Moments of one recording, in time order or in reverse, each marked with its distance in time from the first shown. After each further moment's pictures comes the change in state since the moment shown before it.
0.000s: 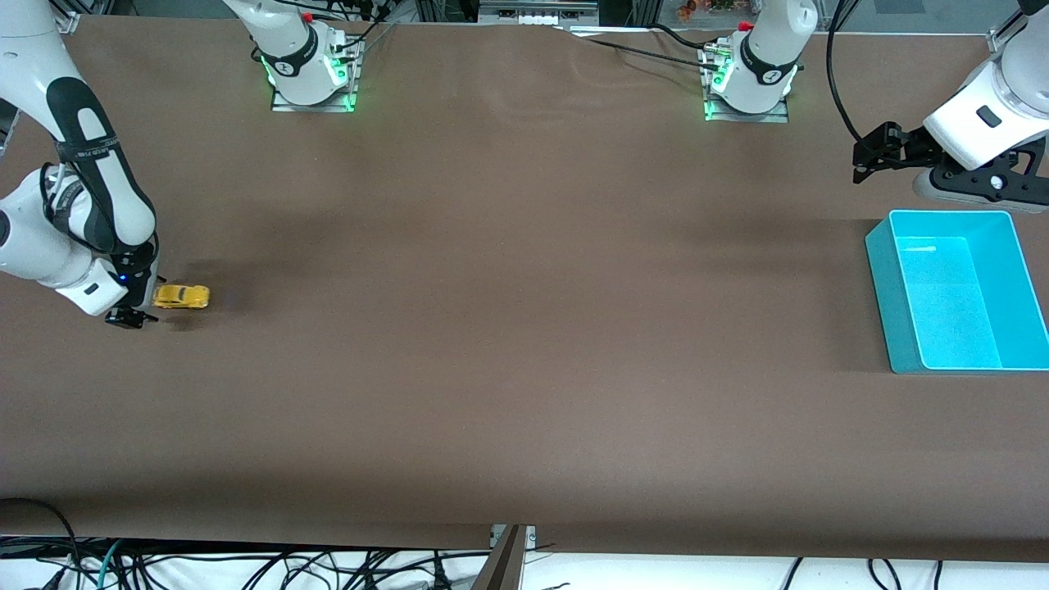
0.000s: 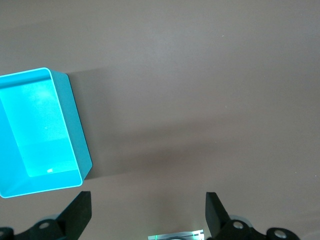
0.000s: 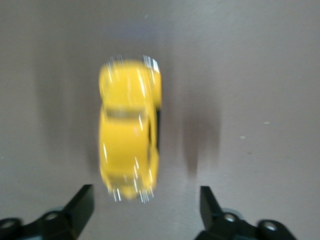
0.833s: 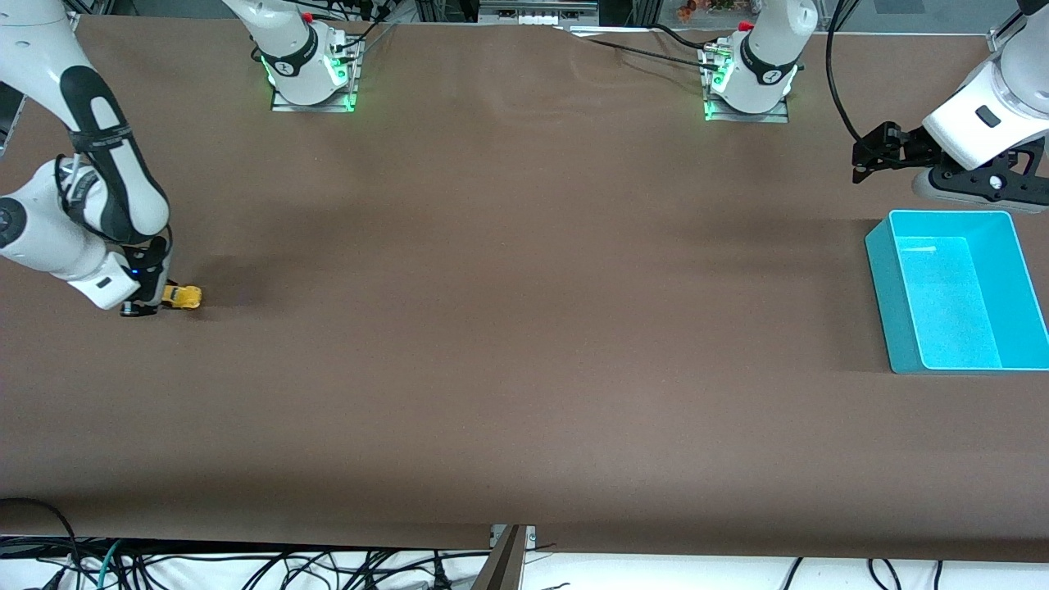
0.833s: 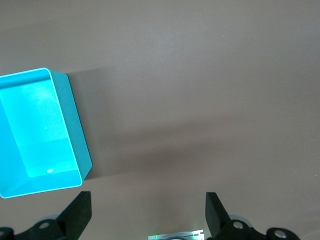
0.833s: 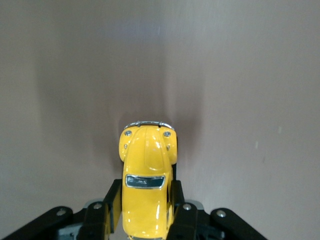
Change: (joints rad) left arm 0.000 0.000 -0.001 0.000 0.000 0.000 0.000; right arm 0.014 -0.044 -0.030 -0.090 -0.001 0.060 0.025
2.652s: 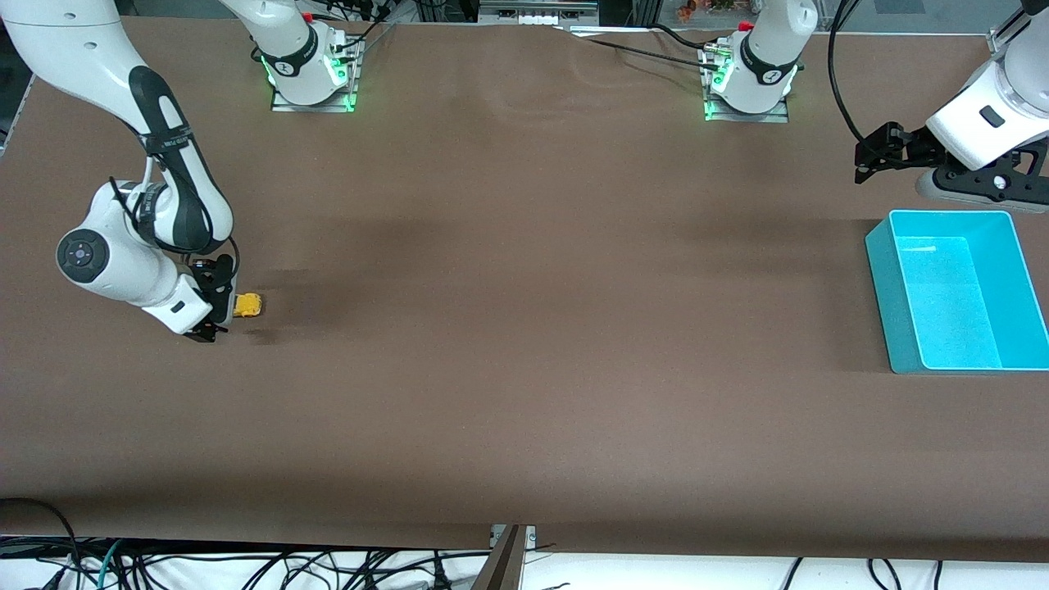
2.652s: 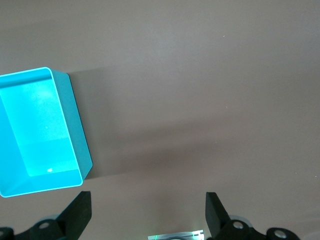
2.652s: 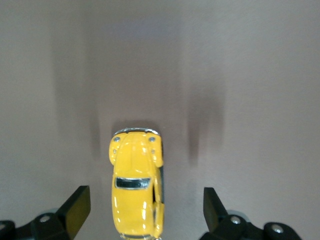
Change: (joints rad) left arm 0.001 -0.001 0.001 0.000 0.000 0.000 -0.001; right arm 0.272 -0.012 0.004 0.023 0.000 -0.104 0.243
